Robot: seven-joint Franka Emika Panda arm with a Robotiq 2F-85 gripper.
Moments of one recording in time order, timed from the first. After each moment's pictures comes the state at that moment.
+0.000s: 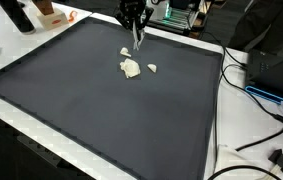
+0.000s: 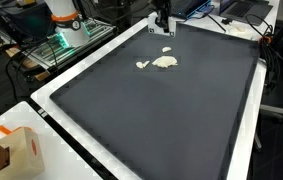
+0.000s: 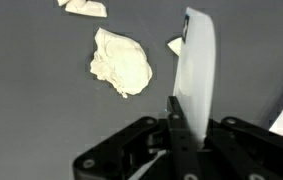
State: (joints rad) arm 0.10 0.03 0.06 -2.37 0.41 2.55 -0.41
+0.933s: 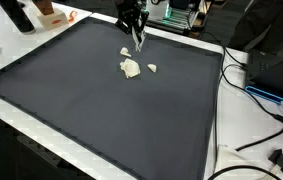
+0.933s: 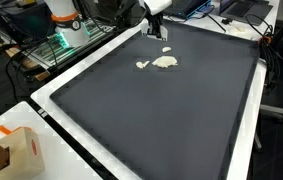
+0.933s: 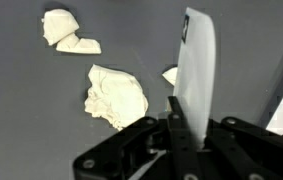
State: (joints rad) arm 0.03 0.07 0.06 -2.39 0.60 2.44 -0.62
